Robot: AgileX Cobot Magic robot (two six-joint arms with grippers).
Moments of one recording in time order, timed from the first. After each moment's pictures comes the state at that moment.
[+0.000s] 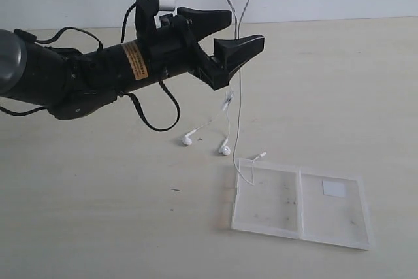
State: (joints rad) left arm -0.41 2.00 -1.01 0.68 -1.07 -0.48; right arm 0.54 1.38 -1.59 0.18 0.69 -0.10
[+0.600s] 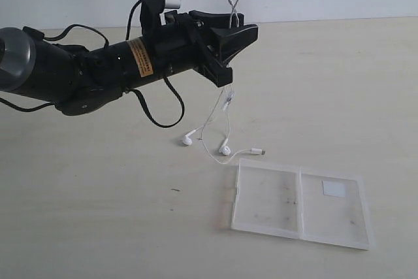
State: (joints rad) left arm -0.41 2.03 -1.04 0.69 -1.07 -0.48; right arm 0.54 1.38 -1.59 0.17 0.69 -0.10
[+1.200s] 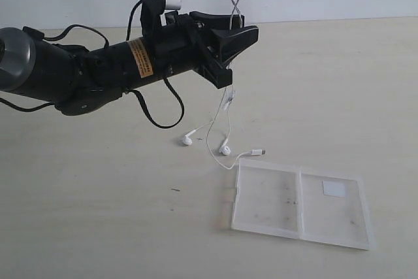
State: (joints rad) left arm -0.41 2.03 -1.04 0.70 -1.07 -0.48; right arm 0.54 1.38 -1.59 0.15 0.70 -0.10
